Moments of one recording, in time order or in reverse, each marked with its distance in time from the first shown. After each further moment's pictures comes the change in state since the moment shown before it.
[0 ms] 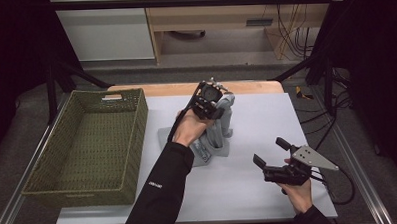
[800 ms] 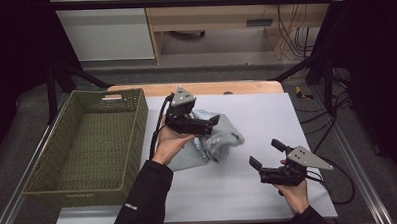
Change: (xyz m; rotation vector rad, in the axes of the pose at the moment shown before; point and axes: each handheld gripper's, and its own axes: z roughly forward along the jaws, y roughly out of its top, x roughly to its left) left arm 0.011 -0.054 -0.064 -0.389 -0.044 -0.103; right arm 0.003 -0.005 0.007 0.010 0.023 -0.016
